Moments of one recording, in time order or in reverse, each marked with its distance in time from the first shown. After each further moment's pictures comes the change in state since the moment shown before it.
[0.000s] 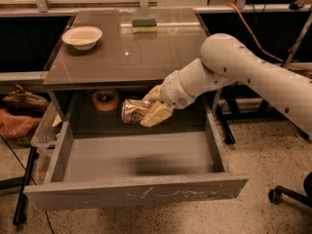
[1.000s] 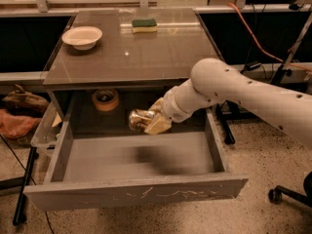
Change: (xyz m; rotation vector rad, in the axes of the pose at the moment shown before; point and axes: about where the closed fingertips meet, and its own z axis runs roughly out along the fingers) arm 0.053 -0.010 0.033 0.144 0.145 0.081
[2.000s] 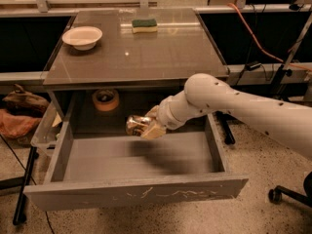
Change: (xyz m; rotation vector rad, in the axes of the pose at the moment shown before) arm 0.021 -0.005 0.042 0.024 -0.017 0.009
